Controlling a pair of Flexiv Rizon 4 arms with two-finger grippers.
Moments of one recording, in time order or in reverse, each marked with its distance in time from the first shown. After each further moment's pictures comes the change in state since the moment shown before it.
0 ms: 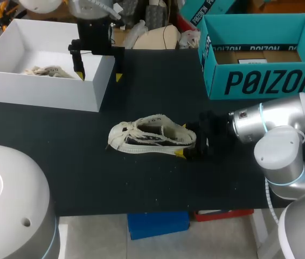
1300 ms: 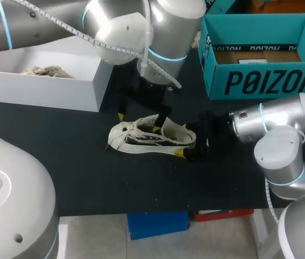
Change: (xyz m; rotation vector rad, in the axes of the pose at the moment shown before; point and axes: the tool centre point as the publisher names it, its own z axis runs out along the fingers) left arm 0.105 0.071 0.096 0.008 -0.251 0.194; right arm 0.000 0.000 0.000 -0.001 0.000 0.000
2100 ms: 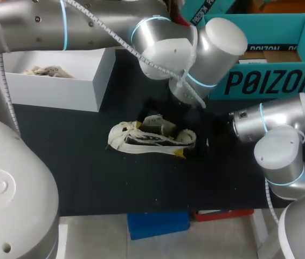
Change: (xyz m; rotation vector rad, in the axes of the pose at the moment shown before) left arm 0.045 -0.025 0.040 0.023 -0.179 -0.038; right arm 0.000 0.000 0.000 0.000 0.000 0.000
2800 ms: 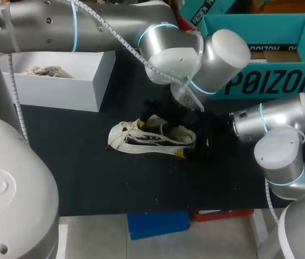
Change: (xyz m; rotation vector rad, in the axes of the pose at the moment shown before) left arm -0.005 -0.021 0.016 0.041 -0.073 0.020; right arm 0.000 0.000 0.000 0.000 0.000 0.000
